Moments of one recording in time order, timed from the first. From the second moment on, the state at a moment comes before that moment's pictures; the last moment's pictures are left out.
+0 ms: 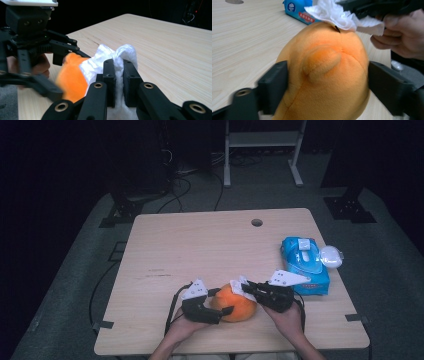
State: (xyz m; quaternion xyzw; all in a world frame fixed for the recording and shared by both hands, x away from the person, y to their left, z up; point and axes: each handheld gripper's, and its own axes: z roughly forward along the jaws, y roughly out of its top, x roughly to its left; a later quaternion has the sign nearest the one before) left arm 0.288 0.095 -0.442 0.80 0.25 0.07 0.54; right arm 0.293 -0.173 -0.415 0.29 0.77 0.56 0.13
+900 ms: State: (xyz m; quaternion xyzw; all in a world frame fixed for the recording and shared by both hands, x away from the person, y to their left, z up) left arm 0.285 0.096 -0.434 0.80 0.27 0.10 0.53; right arm 0.285 -0.167 -0.409 0.28 0.77 0.55 0.14
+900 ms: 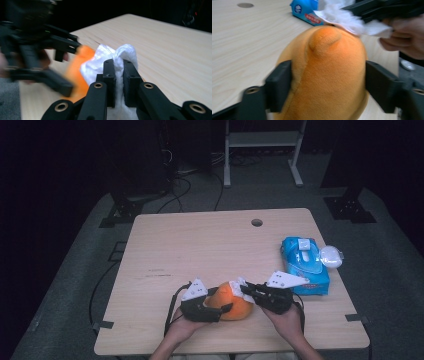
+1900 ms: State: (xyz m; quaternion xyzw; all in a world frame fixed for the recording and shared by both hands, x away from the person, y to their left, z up) left arm 0.293 0.101 -0.430 0.79 0.30 0.07 0.52; right arm 0.306 -0.181 -0.430 0.33 0.75 0.56 0.10
